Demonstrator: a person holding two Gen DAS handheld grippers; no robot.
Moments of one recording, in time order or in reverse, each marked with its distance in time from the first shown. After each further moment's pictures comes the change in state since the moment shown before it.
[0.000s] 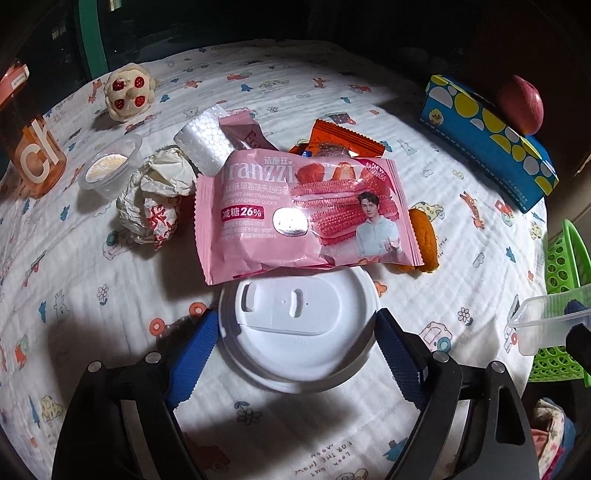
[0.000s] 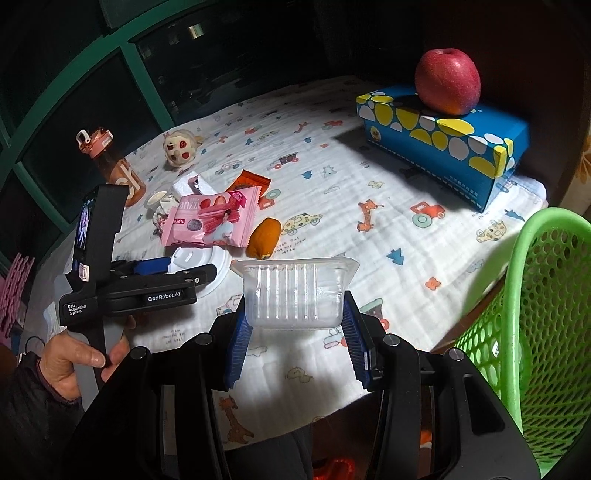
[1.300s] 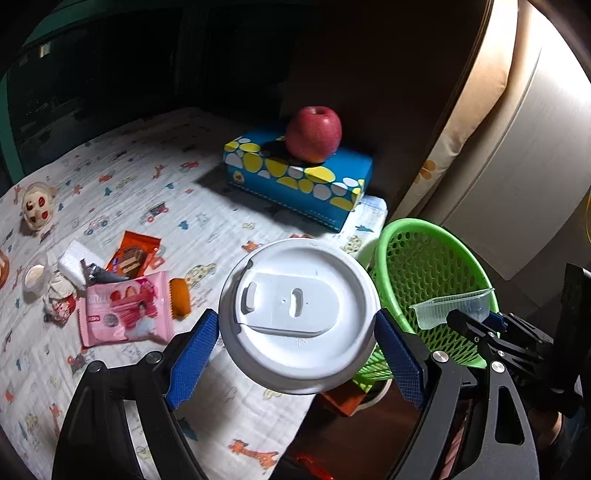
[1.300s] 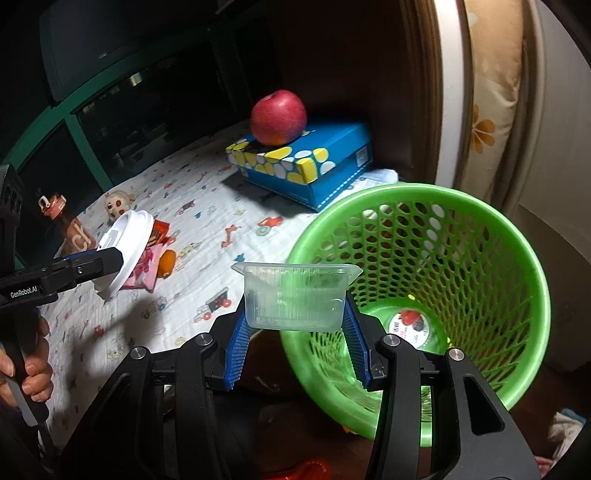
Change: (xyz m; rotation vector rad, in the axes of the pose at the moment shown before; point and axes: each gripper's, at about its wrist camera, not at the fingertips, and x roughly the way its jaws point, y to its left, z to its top) left arm -0.118 -0.163 0.001 0.228 -0.148 -0.295; right arm -0.113 -0.119 -0.044 0.194 -0.155 -0.211
